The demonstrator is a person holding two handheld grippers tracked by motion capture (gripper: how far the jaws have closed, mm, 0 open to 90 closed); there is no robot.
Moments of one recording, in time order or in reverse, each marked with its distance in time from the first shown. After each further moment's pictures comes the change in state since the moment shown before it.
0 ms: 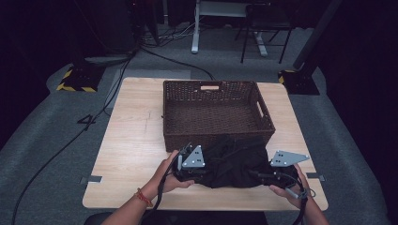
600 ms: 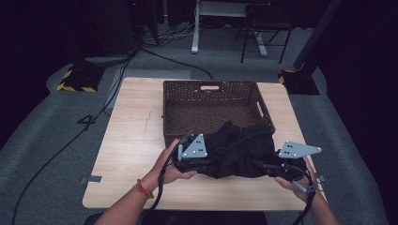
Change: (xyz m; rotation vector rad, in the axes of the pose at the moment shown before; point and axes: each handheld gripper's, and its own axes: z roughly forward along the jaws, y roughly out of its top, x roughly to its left) left arm 0.008 0.039 -0.025 -0.068 0.025 0.040; right arm -0.004 0.034 -0.026 -0.063 -0.045 -0.027
